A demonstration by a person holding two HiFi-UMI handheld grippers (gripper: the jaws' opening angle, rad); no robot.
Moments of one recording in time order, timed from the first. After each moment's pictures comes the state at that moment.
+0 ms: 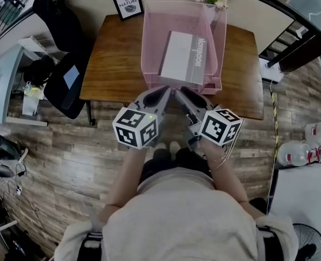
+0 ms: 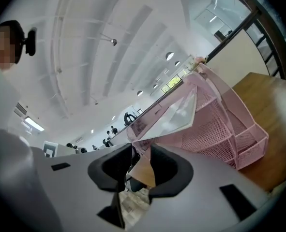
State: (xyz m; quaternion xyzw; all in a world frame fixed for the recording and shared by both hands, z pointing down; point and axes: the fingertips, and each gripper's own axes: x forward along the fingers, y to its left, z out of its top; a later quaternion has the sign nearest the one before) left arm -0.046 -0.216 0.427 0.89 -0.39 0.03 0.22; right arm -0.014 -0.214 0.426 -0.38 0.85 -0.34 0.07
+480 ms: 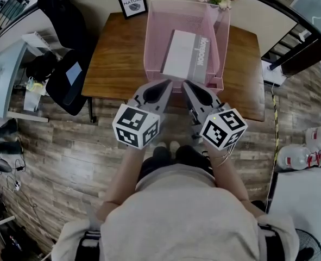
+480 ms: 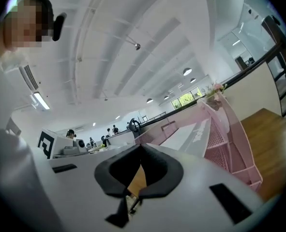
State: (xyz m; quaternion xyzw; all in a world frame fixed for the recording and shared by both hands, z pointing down) left arm -0.047 -0.215 0.395 0.91 -0.40 0.04 0.13; right arm -0.011 -0.212 0.385 -0.39 0.90 -0.20 0.06
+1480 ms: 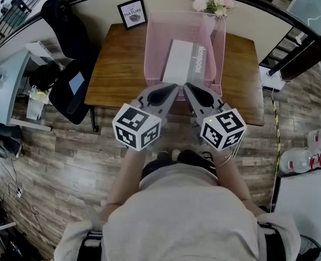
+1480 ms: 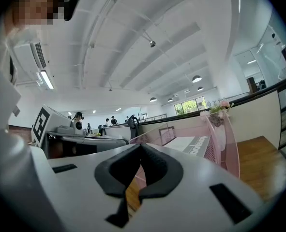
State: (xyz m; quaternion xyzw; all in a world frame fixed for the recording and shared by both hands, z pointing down) left arm -0.027 -0.210 0.365 0.93 -0.34 0.03 0.12; right arm -0.006 -0.217 0.369 -0.40 0.91 -0.11 0.00
